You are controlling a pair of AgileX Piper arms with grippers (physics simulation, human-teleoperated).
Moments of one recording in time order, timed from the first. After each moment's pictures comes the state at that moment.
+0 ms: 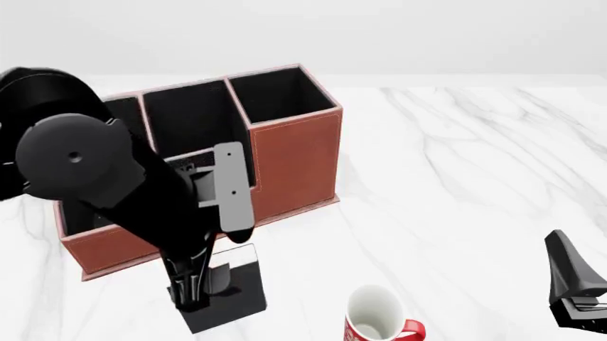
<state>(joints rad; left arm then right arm) -0.85 1.28 -1.09 1.11 0.51 -0.02 0.01 0.00 0.00 0.01</state>
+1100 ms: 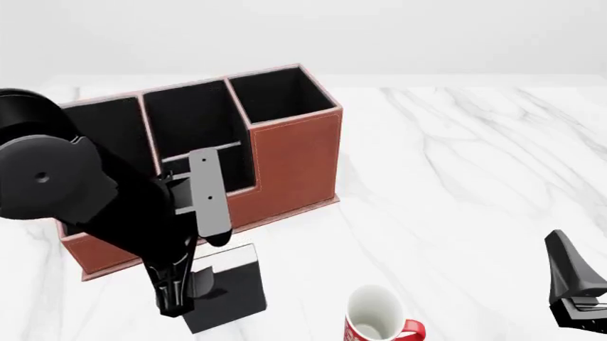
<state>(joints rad) -0.80 1.22 -0.99 1.05 0.50 -0.02 0.01 0.00 0.00 0.01</state>
